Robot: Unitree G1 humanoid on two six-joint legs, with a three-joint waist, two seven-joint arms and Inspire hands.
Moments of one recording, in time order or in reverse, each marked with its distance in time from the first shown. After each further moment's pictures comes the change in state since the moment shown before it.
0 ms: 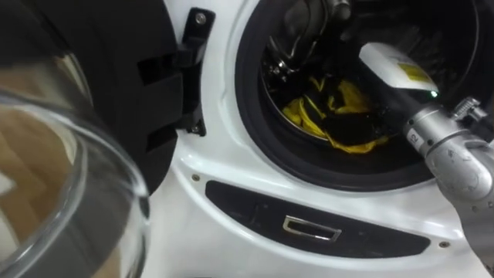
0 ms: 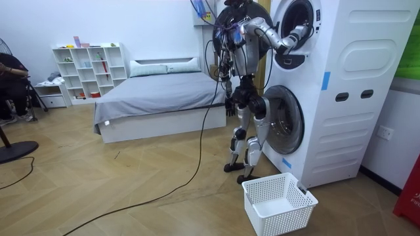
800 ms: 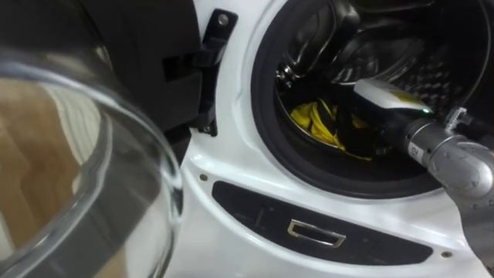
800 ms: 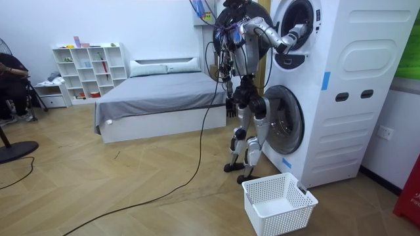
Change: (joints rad) left arm -0.054 0.022 -0.020 0.017 0.004 0.044 -0.022; right arm 0.025 -0.001 0.003 -0.011 -0.043 0.121 0.265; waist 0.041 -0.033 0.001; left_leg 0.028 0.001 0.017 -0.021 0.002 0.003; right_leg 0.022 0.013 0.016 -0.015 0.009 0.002
